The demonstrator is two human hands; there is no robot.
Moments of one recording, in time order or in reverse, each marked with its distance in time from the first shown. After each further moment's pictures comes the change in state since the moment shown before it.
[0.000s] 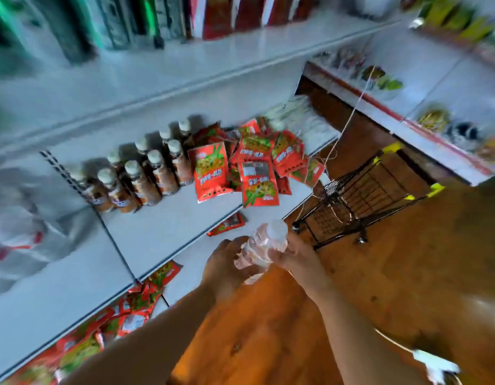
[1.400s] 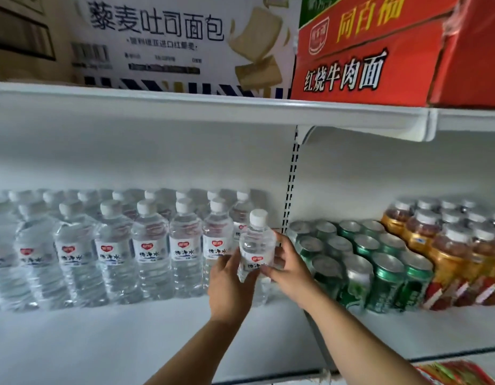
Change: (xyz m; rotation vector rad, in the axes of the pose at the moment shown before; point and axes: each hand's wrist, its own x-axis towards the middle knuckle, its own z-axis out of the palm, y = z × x) left_hand -0.132 0.092 -0.450 0.077 1.111 0.086; right_hand 0.023 -0.355 0.360 -0.197 -0.475 -0.583
